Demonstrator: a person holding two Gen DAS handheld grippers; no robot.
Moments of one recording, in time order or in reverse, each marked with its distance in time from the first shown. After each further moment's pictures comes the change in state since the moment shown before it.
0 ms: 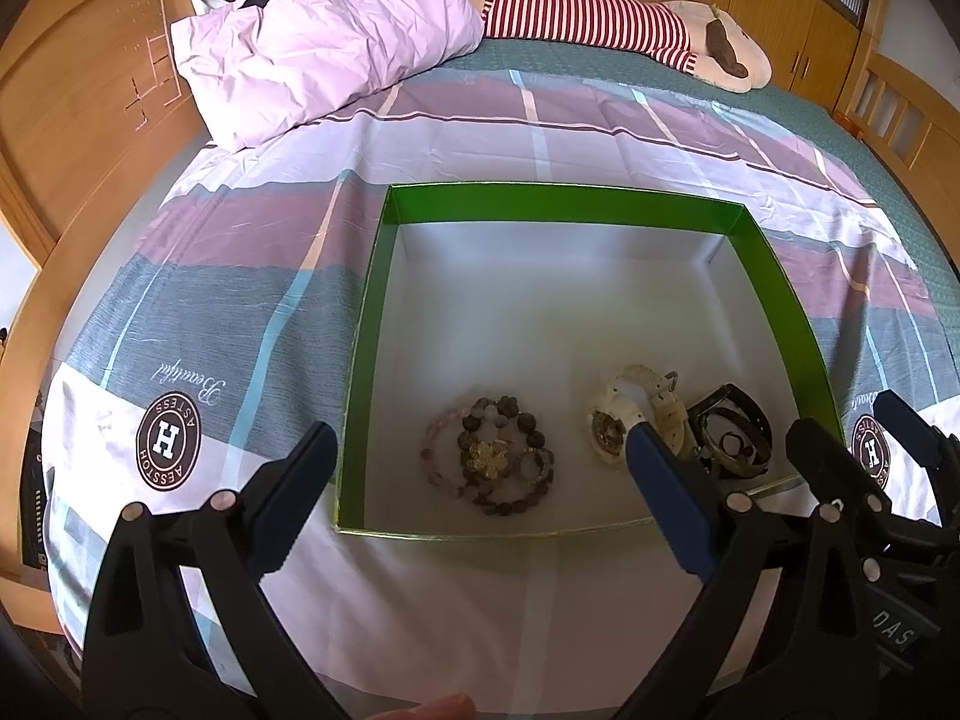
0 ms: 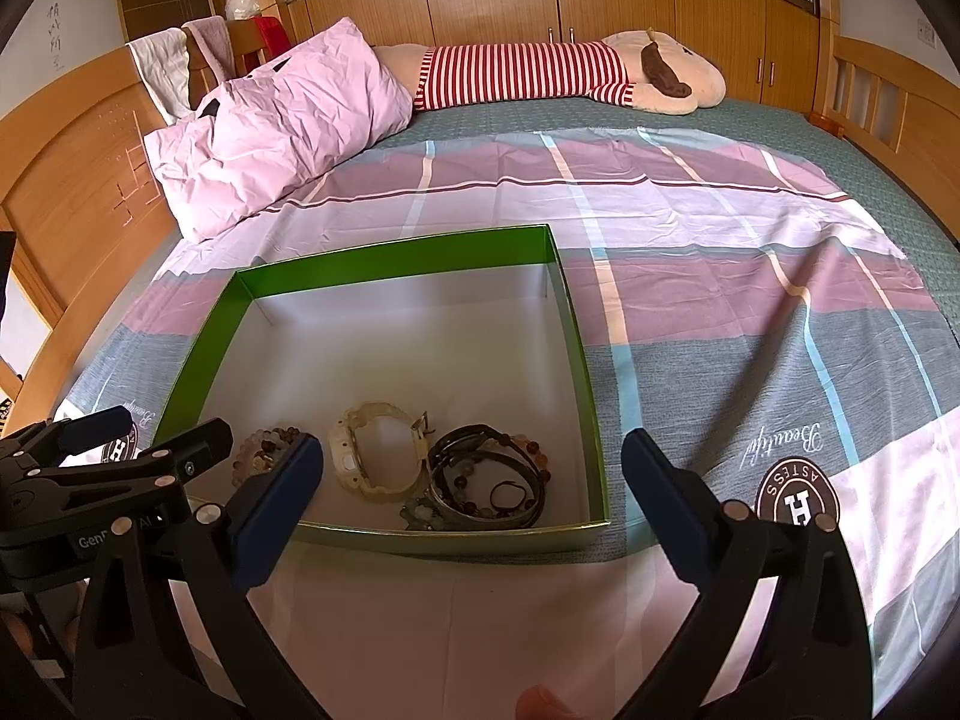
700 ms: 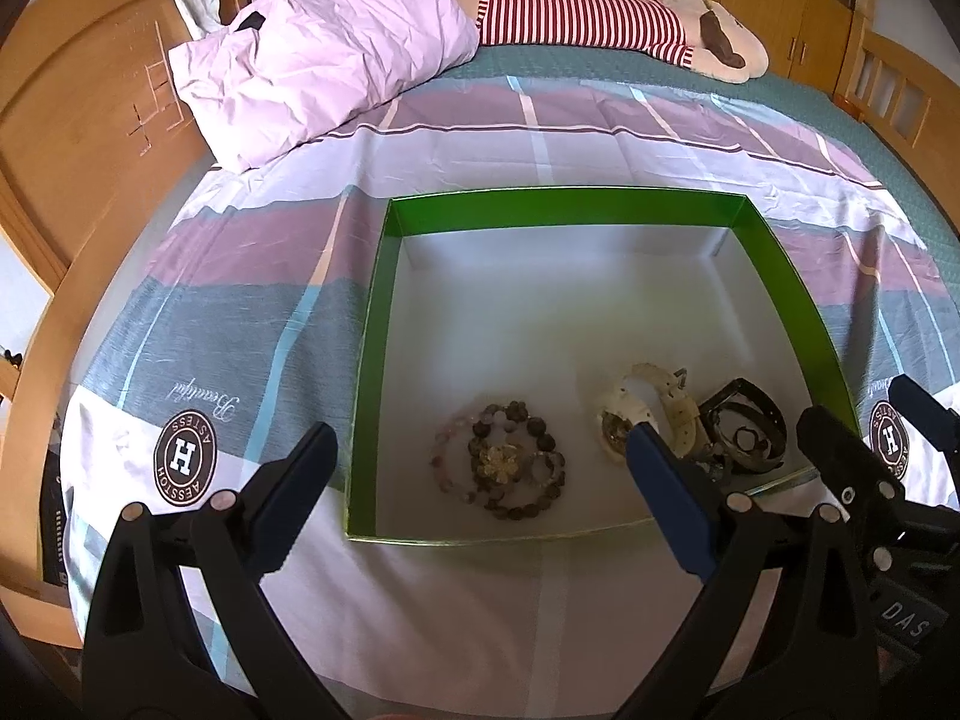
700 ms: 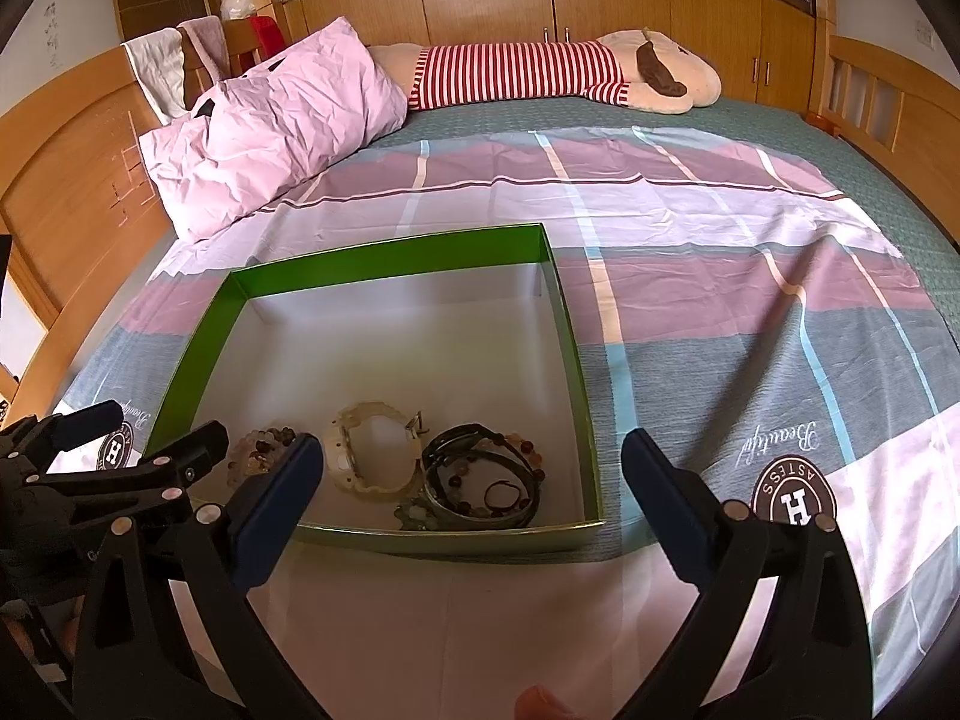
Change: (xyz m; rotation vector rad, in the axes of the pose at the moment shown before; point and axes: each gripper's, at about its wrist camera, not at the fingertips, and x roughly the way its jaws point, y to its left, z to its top) left arm -0.001 -0.008 -0.001 0.052 -0.018 0.043; right arm -0.002 -0.009 -0.002 0.009 -0.003 -0.003
